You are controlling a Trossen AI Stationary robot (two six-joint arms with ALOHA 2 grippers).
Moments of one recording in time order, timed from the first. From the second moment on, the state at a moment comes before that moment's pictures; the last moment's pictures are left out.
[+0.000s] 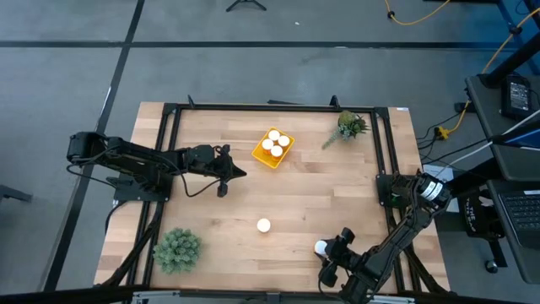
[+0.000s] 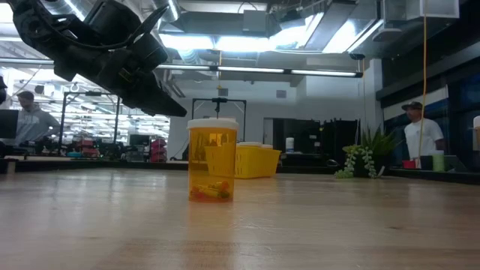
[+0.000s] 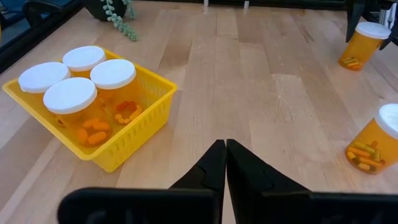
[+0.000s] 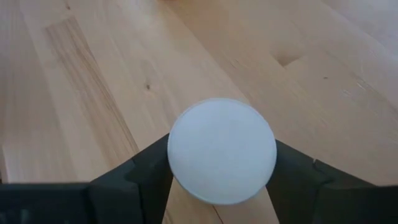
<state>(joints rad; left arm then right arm) 0.14 1.21 0.33 0.44 0.09 -0.02 0.98 1.94 1.16 -0.67 0.80 1.52</state>
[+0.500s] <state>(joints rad) 0.14 1.21 0.33 0.44 0.09 -0.01 0.96 1.82 1.16 -0.72 0.85 1.43</state>
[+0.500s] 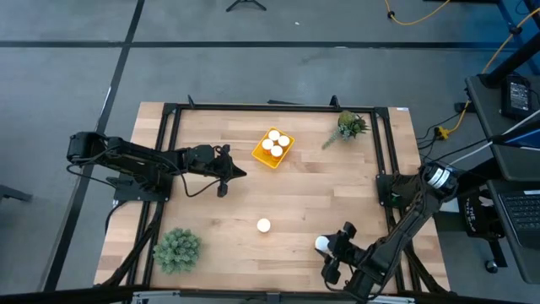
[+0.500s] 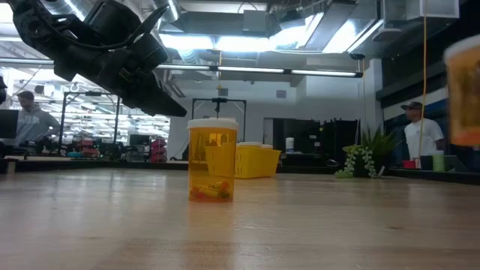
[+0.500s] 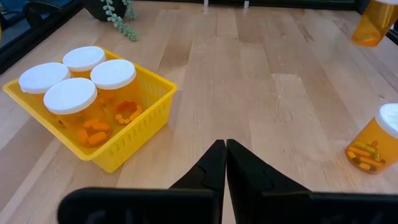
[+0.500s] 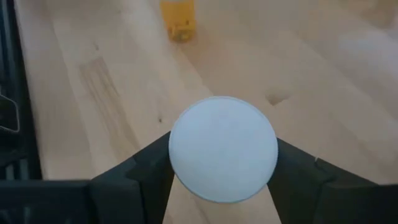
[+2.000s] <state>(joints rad) 0.24 1.21 0.33 0.43 0.09 0.14 0.11 1.38 0.80 0.06 0.26 0.02</state>
